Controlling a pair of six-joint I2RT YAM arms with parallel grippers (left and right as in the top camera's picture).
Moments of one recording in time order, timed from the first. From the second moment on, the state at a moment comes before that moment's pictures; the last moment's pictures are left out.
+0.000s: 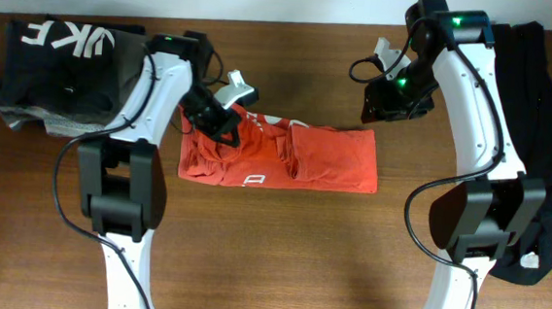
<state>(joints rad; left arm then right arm) -0.17 2.28 1.98 -1.40 0.49 0.58 0.09 2.17 2.23 -1.60 -0.28 -0.17</state>
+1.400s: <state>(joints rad) -0.02 2.19 1.93 -1.23 0.06 0.10 0.09 2.17 2.23 -1.57 -0.28 -0.17</state>
